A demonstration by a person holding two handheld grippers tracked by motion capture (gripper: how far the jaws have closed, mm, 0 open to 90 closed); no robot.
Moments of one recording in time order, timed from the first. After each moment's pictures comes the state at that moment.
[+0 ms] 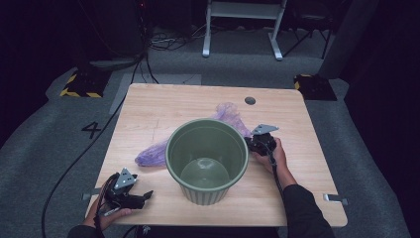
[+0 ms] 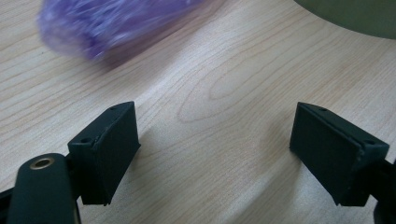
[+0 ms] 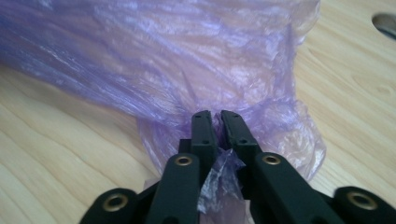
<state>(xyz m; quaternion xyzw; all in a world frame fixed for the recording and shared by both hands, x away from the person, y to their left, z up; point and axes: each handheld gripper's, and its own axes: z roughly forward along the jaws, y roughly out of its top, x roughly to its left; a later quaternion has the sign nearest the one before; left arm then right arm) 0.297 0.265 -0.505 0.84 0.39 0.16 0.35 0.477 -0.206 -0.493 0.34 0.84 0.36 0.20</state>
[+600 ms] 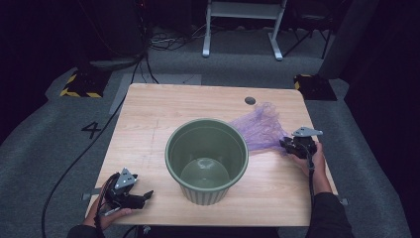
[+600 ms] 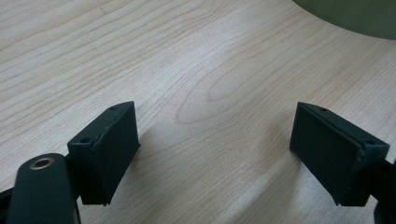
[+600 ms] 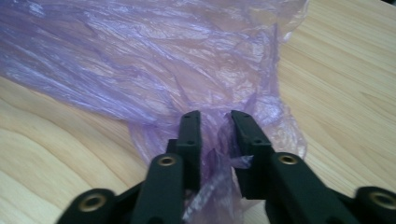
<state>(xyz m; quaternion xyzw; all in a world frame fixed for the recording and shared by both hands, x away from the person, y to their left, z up) 0.297 0.264 -0.505 0.83 0.39 0.16 0.35 0.461 -0.330 -0.483 0.41 0.81 0.34 0.25</state>
